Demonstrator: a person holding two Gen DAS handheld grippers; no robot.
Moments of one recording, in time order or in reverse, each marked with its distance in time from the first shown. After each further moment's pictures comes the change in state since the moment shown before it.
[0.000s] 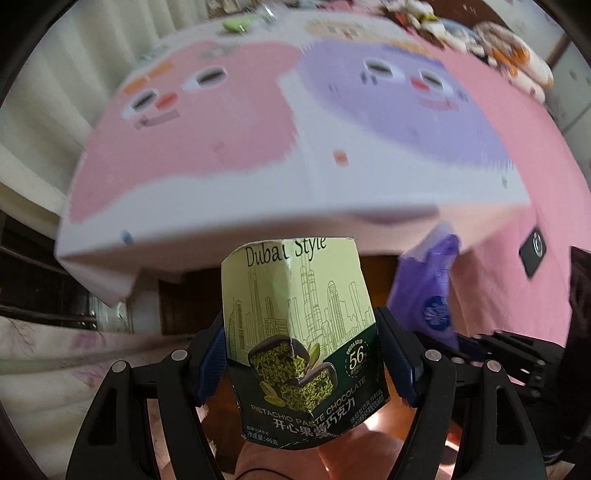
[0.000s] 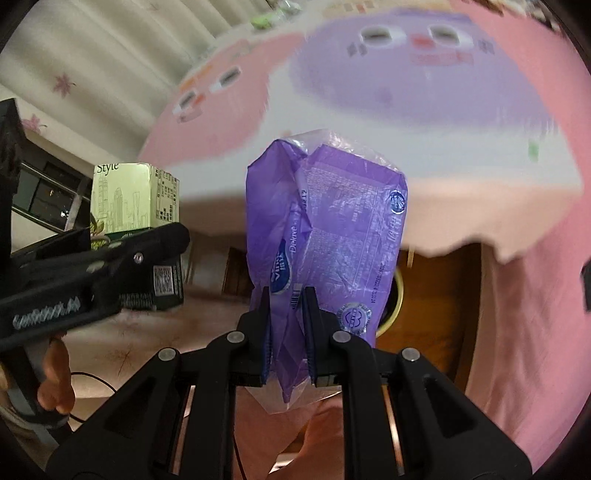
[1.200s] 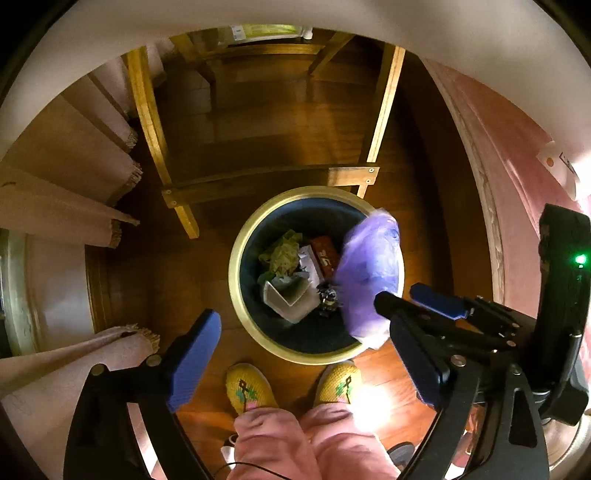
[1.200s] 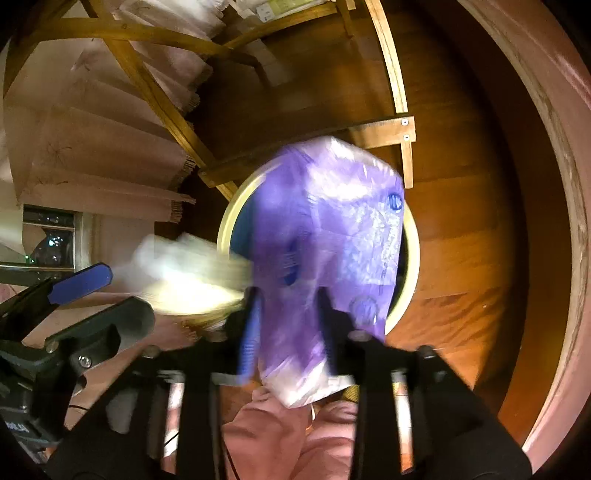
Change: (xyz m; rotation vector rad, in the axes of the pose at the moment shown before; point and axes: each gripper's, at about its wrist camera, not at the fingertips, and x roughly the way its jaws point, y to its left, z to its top) left arm 0.299 0.036 -0.047 -0.015 0.190 -0.106; right arm 0.263 -0.129 -0.073 0.179 0.131 -0.064
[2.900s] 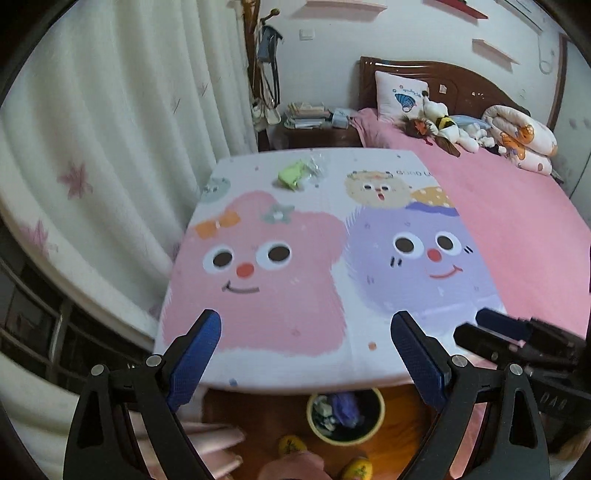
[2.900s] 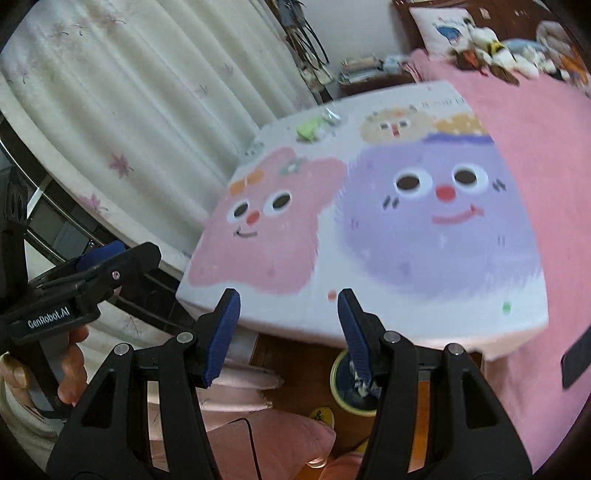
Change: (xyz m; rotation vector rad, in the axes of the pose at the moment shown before) left arm -0.555 -0.056 0.067 -0.011 -0.594 0.231; right arm -0.474 0.203 0.103 -0.295 -0.433 0.178
